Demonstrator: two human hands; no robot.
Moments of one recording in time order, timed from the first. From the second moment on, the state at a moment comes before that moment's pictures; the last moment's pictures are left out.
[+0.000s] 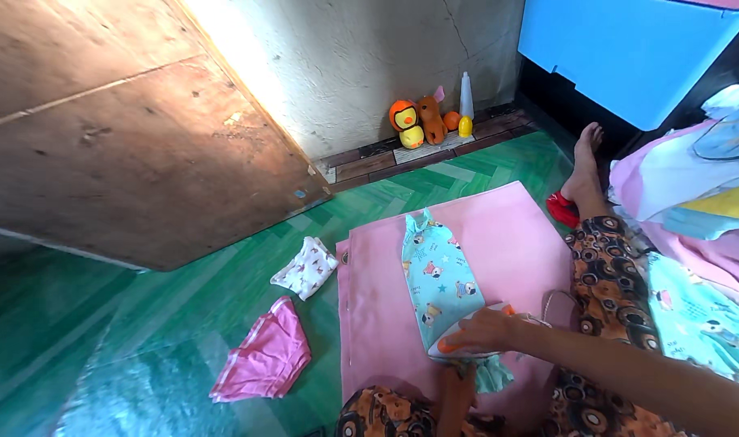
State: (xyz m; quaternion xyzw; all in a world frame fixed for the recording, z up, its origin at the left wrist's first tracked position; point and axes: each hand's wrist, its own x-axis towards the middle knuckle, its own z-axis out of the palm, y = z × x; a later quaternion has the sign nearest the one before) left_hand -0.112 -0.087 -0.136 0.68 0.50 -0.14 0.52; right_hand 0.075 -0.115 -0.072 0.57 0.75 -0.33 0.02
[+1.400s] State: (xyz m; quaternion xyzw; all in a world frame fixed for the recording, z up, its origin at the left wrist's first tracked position) left_hand -0.113 -0.088 -0.132 0.67 0.51 -0.13 0.52; right_hand 0.058 -0.106 -0.067 0.72 0.60 -0.34 -0.01
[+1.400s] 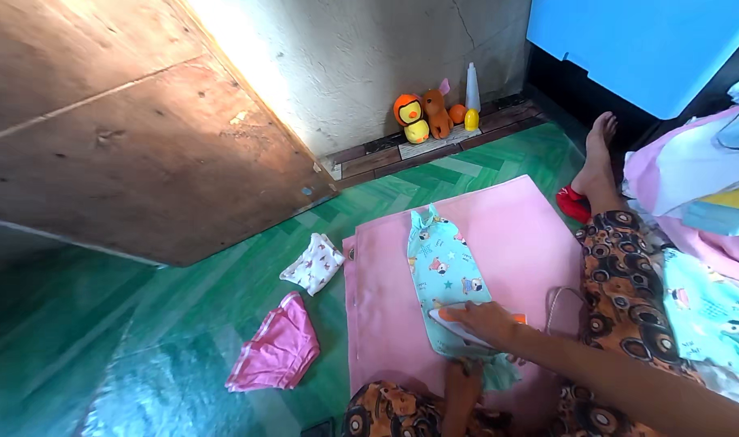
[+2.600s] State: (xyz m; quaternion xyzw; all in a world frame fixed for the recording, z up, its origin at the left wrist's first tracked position) left_hand -0.110 -0.089 -0.126 0.66 0.52 -0.16 0.51; right_hand 0.157 -0.039 -0.060 0.84 0.46 -0.28 -0.05
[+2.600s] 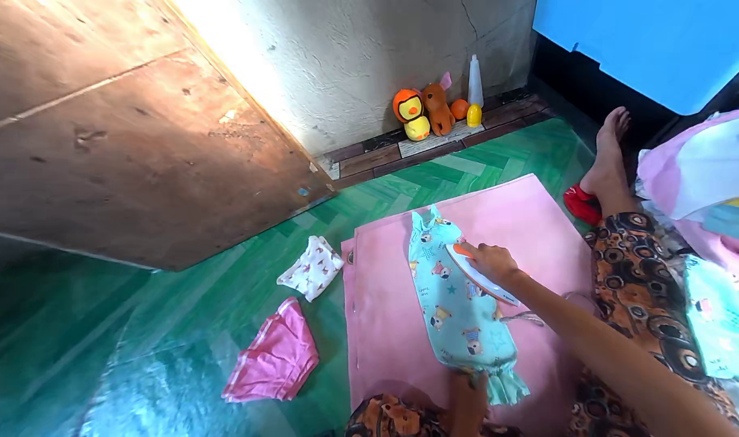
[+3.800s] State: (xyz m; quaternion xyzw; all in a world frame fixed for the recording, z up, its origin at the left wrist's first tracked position) left_hand -0.113 -0.090 -0.131 0.66 0.52 -0.14 0.52; right_hand 0.221 0.027 -0.072 0.82 0.50 -0.25 -0.07
